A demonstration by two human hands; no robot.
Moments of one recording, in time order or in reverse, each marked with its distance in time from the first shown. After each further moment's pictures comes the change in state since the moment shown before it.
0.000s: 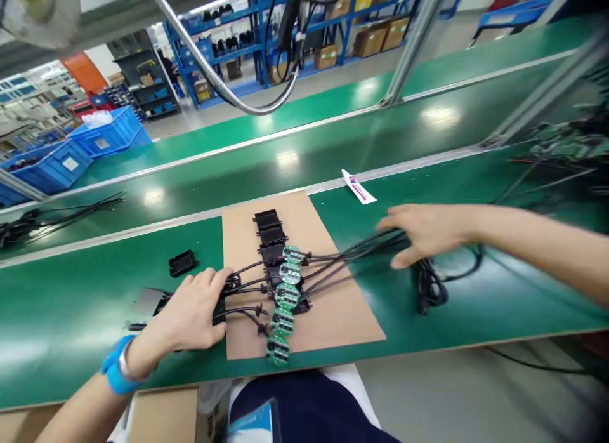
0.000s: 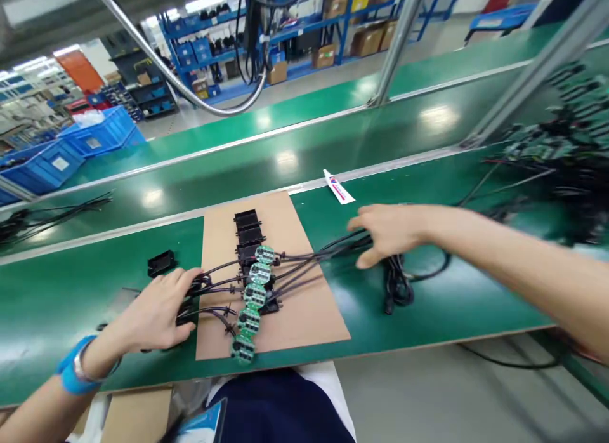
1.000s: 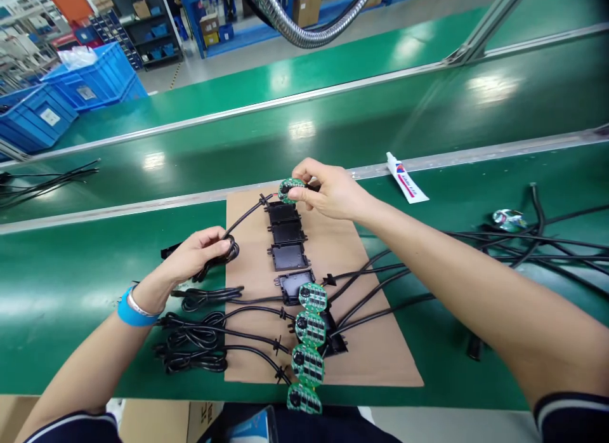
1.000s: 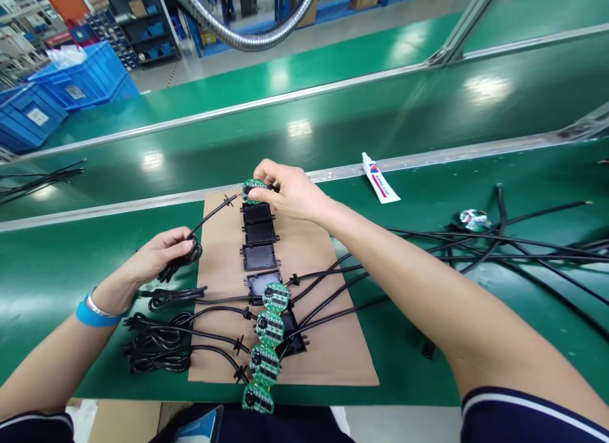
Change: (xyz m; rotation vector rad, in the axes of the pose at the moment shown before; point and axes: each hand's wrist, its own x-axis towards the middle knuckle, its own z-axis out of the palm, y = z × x) left_hand 0.094 -0.066 0.017 -1.386 0.011 -0.139; right_hand 0.142 -0.096 0.079 0.676 0.078 -0.180
